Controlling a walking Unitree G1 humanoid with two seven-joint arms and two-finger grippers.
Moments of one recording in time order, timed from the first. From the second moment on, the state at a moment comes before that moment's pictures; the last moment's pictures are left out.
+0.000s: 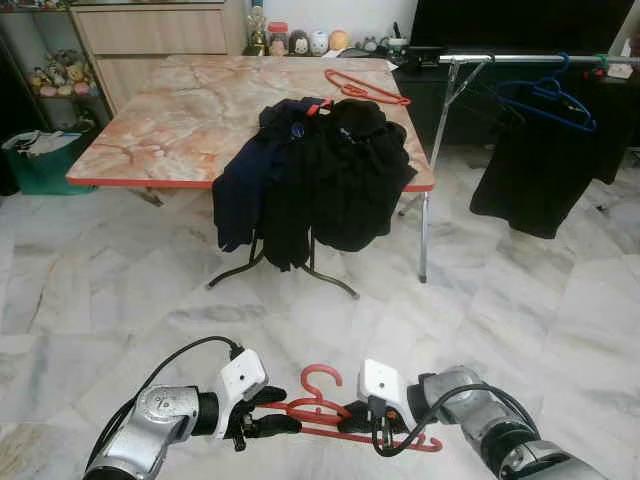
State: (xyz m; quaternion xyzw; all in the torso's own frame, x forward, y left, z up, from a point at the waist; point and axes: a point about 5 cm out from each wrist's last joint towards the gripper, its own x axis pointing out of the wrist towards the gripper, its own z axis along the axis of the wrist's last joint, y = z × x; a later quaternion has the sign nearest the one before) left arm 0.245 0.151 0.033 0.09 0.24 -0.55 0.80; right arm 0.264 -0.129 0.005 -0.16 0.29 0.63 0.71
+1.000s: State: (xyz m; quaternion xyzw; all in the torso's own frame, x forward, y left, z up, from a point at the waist) left arm 0.249 0.145 0.031 0.08 0.23 -0.55 0.80; right arm 0.263 -0.125 0.006 -0.14 0.29 0.64 0.70
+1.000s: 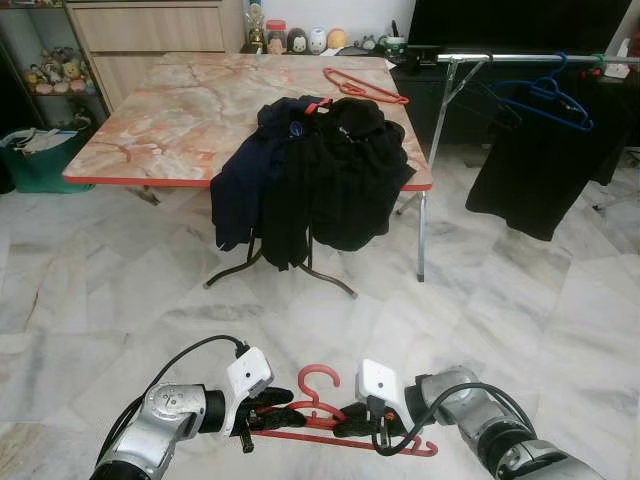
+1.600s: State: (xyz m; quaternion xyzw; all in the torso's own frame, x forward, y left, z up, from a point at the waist) left arm 0.245 0.144 0.030 0.08 0.25 -0.58 0.78; right arm 0.262 -0.123 0.005 -0.14 0.29 0.65 0.69
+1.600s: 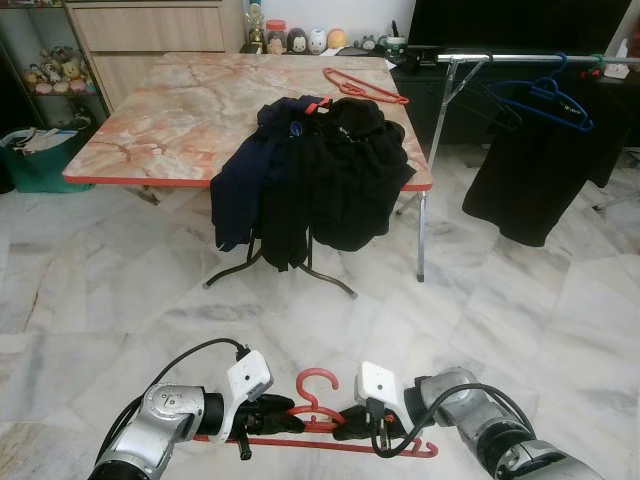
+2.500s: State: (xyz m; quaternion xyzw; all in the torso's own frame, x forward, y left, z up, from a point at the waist) left arm 0.242 0.142 0.027 0.09 0.25 -0.59 0.76; right arm 0.263 -0.126 0.005 -0.14 0.30 0.64 0.69
